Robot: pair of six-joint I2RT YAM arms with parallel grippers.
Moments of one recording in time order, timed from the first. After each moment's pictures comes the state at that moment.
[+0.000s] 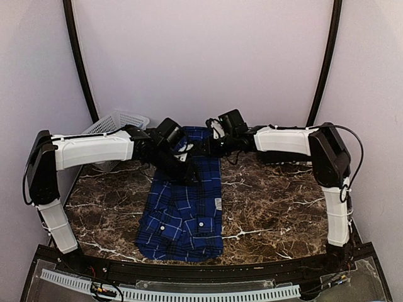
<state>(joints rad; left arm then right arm) -0.83 1.79 1.40 -0.62 0.38 -0.53 0.69 2.12 1.64 -0.19 -0.29 0.46</state>
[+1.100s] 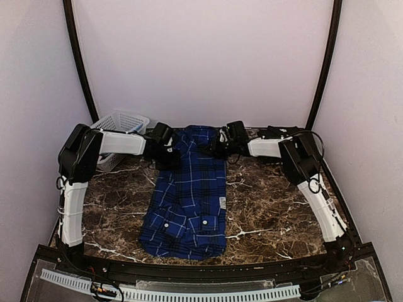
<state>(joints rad) -0.52 2.19 1.56 -0.34 0.09 -0.54 0.51 2.67 2.09 0.00 -0.60 0.74</state>
